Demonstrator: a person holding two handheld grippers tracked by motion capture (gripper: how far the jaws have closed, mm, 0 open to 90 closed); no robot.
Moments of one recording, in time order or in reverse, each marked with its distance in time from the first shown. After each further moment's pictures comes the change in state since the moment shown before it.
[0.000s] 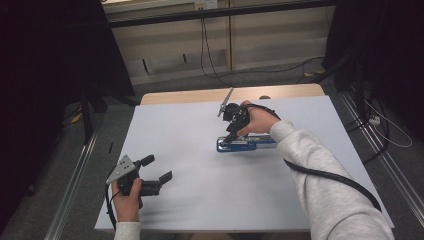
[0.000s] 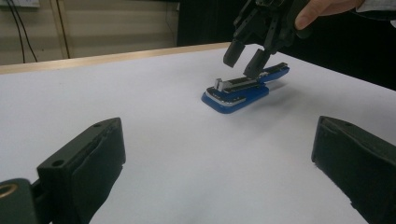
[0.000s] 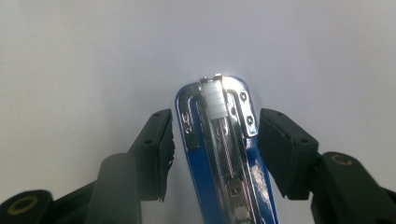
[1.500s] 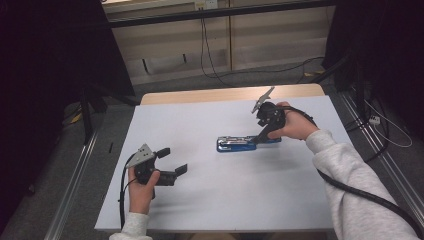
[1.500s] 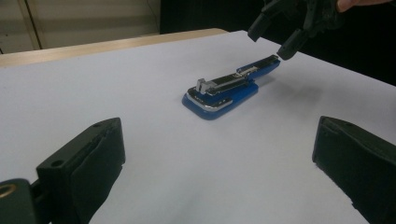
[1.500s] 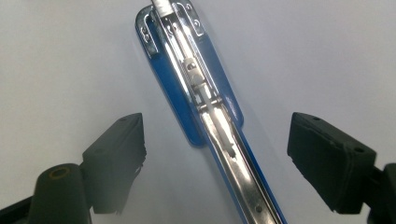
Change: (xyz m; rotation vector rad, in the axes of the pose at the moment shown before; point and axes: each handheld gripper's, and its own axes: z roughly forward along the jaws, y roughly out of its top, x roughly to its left) left arm -0.006 0.018 0.048 0.077 -0.064 -0.006; right arm -0.001 -0.085 -0.048 -0.080 -0.113 0.158
